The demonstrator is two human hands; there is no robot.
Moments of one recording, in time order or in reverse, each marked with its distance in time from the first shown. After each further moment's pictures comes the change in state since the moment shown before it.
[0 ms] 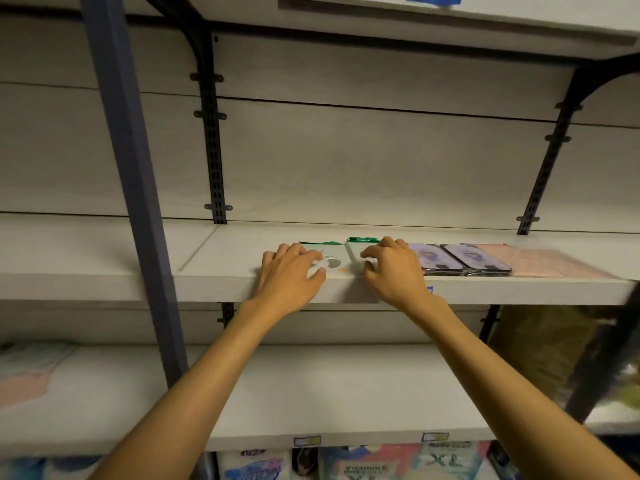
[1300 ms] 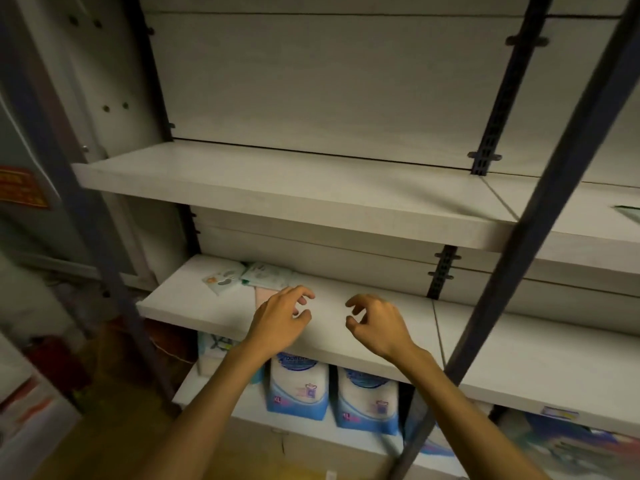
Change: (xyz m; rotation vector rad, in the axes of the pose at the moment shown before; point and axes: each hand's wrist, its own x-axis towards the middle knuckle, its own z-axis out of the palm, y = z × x) left_hand -0.308 -0.504 -0.087 -0.326 -0.117 -0.398; right_hand -0.090 -0.525 0.259 0.414 -0.442 -0.097
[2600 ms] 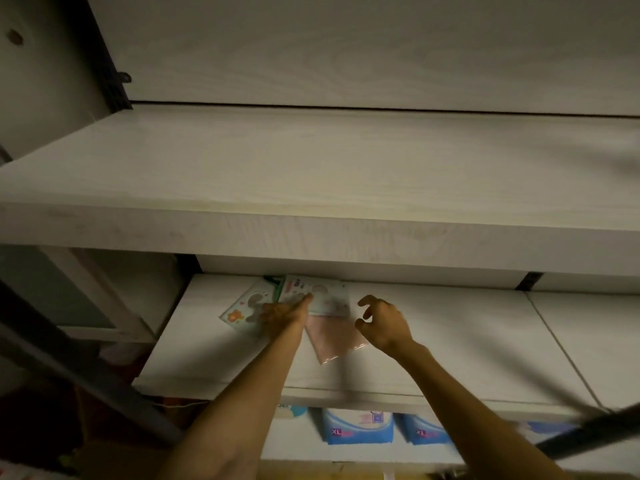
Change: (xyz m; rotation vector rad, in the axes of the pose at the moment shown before) left_hand 0.265 -0.343 0.101 -0.359 -0.081 -0.997; right_hand 0.236 -0.032 0.231 0.024 -0.086 0.405
